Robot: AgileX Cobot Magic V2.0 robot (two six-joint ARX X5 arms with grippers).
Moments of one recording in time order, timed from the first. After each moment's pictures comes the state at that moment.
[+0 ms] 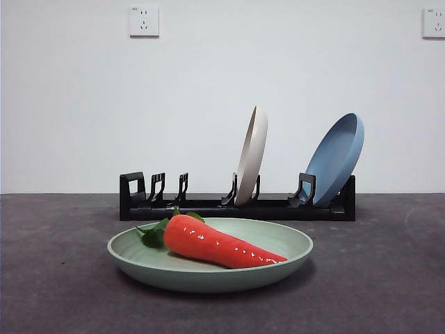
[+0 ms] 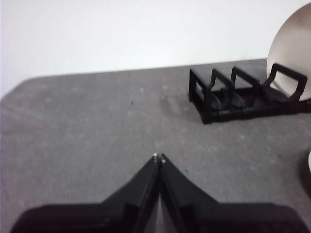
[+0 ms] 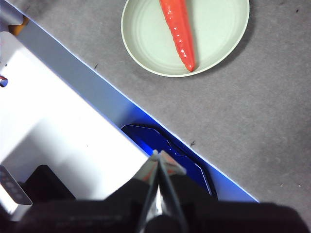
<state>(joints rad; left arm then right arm) 0.12 0.01 0.02 -0.13 0.19 0.04 0.75 0.80 1.04 -1.20 -0.18 0.12</state>
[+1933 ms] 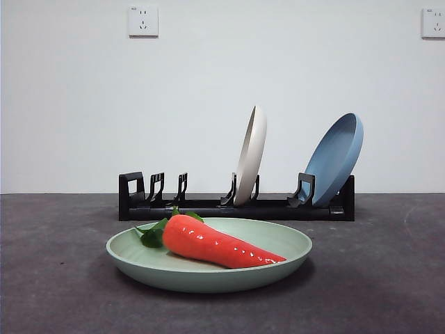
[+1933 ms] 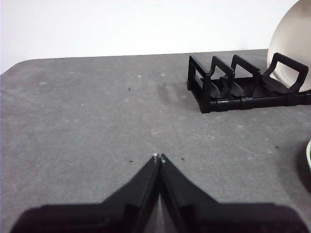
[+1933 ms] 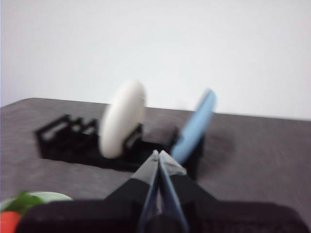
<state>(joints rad) 0.12 0.00 0.02 -0.16 0.19 0.02 0.07 0.17 0.28 -0.11 -0.20 -0.01</state>
